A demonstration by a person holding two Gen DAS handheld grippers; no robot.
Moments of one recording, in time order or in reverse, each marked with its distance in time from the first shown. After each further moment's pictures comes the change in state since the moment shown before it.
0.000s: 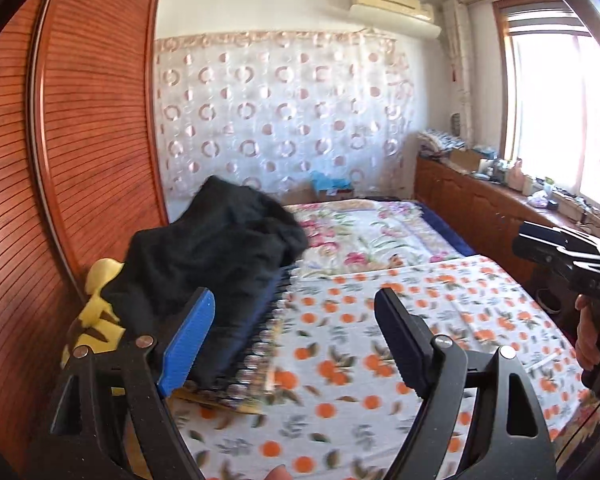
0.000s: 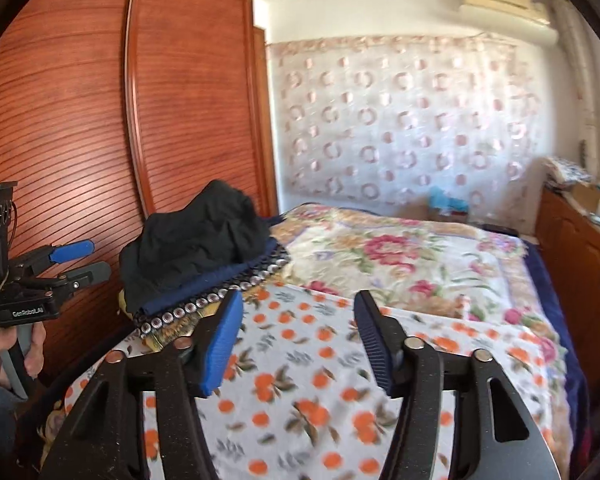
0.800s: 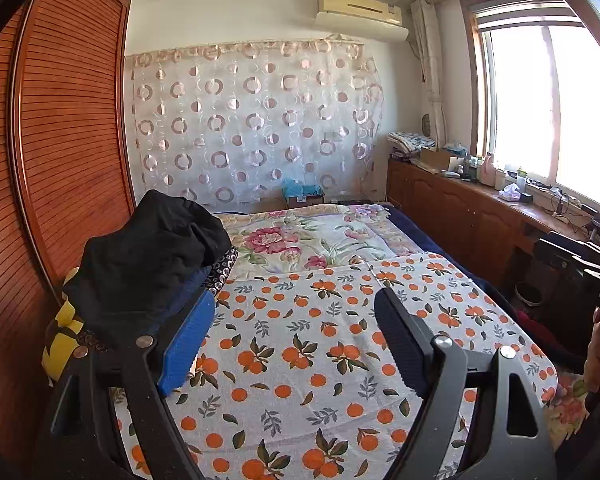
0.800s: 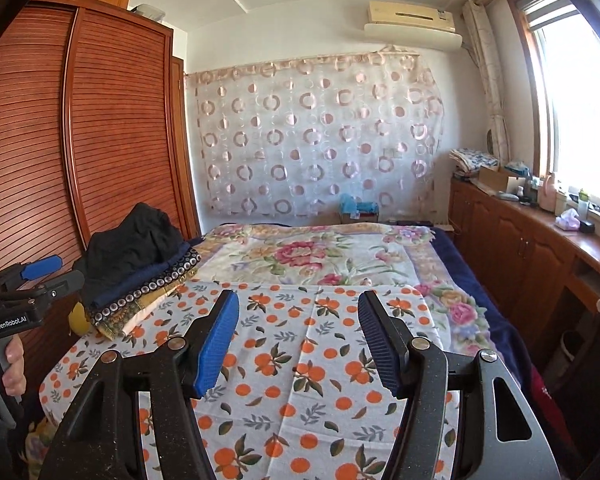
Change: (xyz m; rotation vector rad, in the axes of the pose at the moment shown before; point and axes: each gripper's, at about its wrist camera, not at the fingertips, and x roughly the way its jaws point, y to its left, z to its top) left arm -0.031 -0.088 -0.010 0.044 -0.023 -0.049; right arm -0.116 0.075 -0.051 0.115 -0.069 -0.273
